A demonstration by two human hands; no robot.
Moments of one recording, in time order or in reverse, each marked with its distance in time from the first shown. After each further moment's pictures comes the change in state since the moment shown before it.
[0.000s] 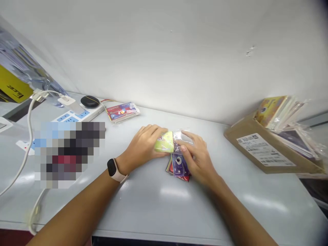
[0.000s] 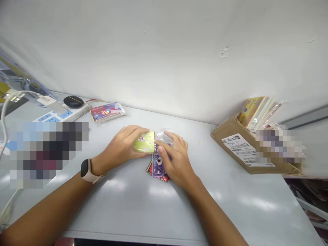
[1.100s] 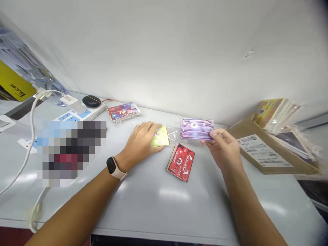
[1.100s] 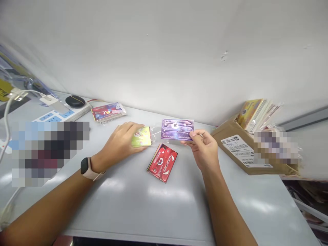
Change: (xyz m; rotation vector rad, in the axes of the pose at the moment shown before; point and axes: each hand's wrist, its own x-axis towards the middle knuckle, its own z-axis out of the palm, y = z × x) left_hand -0.001 -0.007 -0.002 0.126 0.036 -0.116; right_hand 0.024 0.048 -0.041 0.933 0.325 0.477
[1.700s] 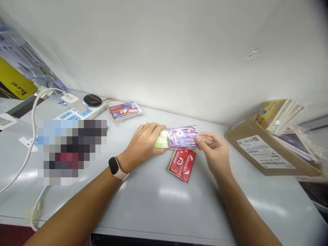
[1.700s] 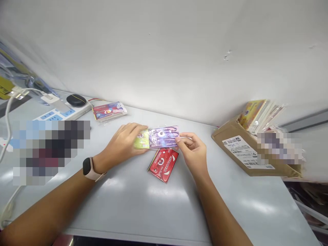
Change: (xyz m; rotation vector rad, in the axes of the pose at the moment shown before) left_hand -0.001 0.003 0.003 0.001 0.039 0.117; right_hand -0.026 0.005 0.032 -0.324 0.012 0.010
